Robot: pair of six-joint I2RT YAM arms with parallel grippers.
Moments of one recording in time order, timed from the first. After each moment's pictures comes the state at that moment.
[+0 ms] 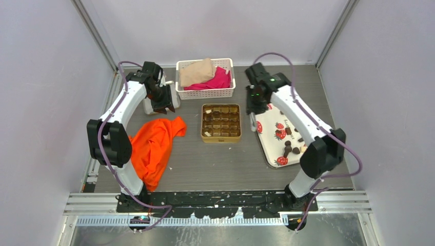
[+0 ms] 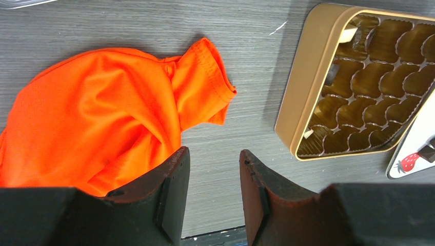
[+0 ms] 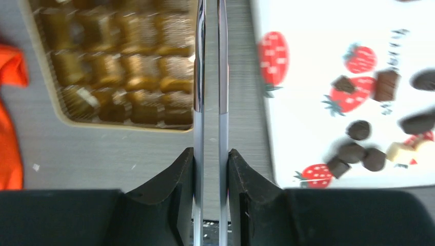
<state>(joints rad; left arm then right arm) -0.16 1.77 1.59 -1.00 0.18 -0.34 0.50 1.69 1.67 -1.11 0.10 0.44</state>
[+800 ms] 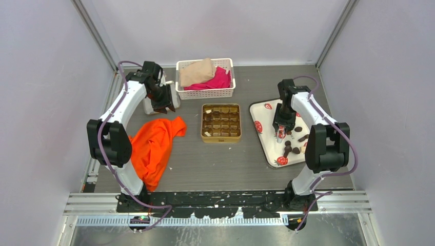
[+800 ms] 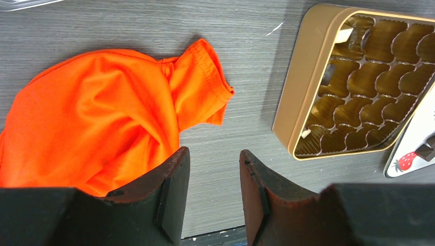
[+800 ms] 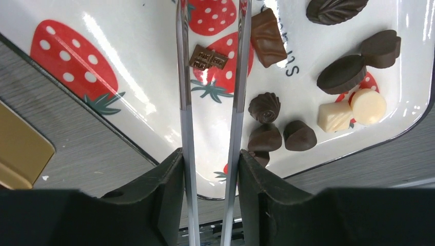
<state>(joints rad) -0.16 1.77 1.60 -1.00 0.18 -0.34 0.08 1.66 1.28 -1.03 0.12 0.37</state>
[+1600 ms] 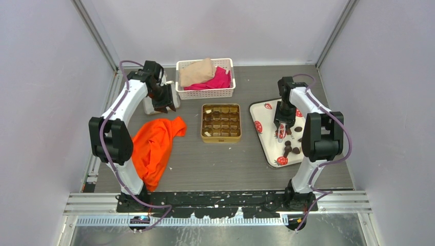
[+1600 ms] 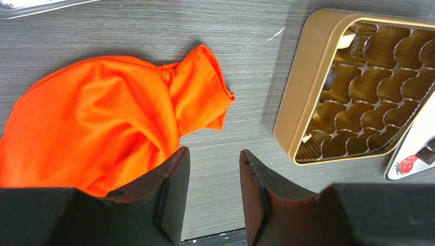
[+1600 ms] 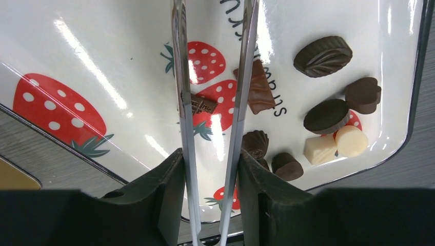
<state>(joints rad) -0.16 1.80 1.62 -1.00 0.18 -0.34 0.05 1.81 1.37 -1.00 0.16 0.31</state>
